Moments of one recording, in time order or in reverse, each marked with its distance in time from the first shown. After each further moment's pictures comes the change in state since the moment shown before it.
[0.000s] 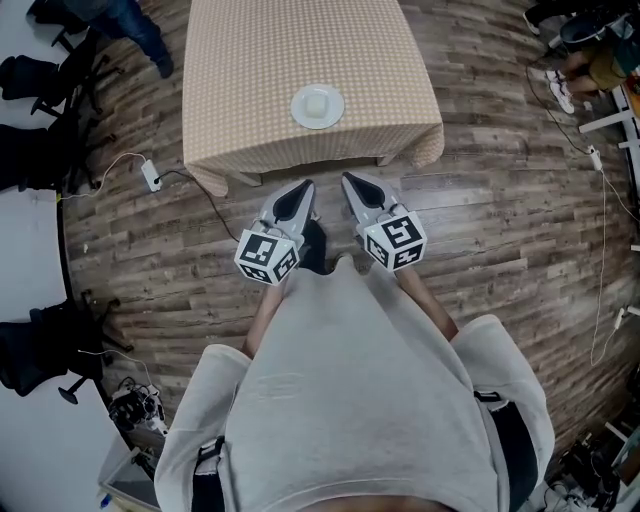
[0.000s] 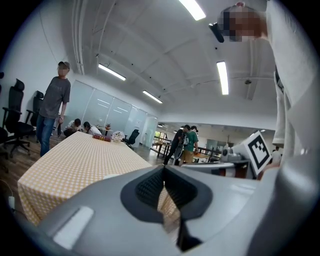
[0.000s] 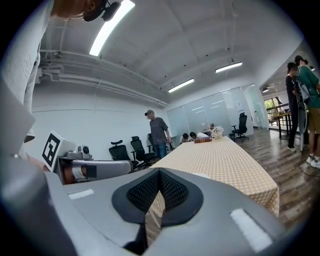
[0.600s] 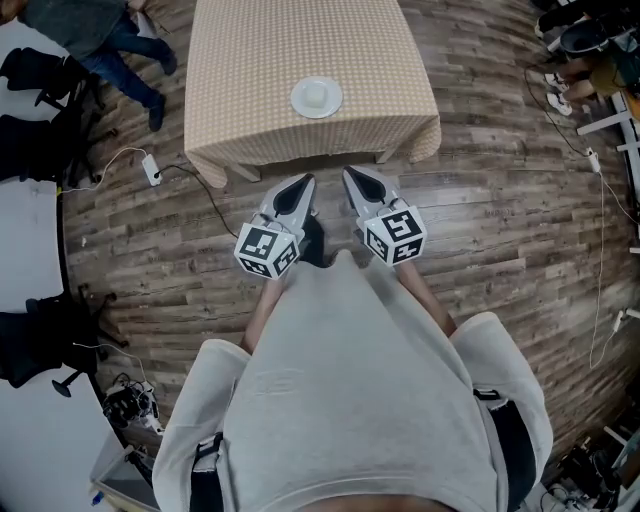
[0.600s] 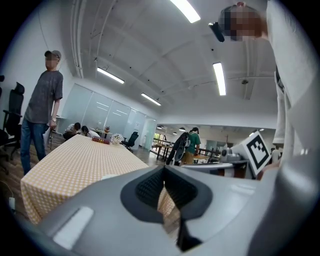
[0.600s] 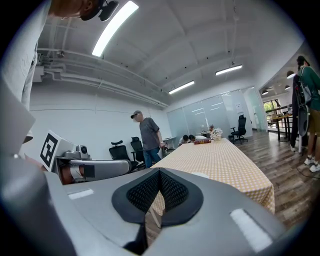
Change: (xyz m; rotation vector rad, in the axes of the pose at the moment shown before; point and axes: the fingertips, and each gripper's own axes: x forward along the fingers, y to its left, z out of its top) left arm -0.026 -0.021 -0.001 0.019 -0.027 -0.002; right arm -0.024 0.020 -0.004 -0.012 -0.013 -0.013
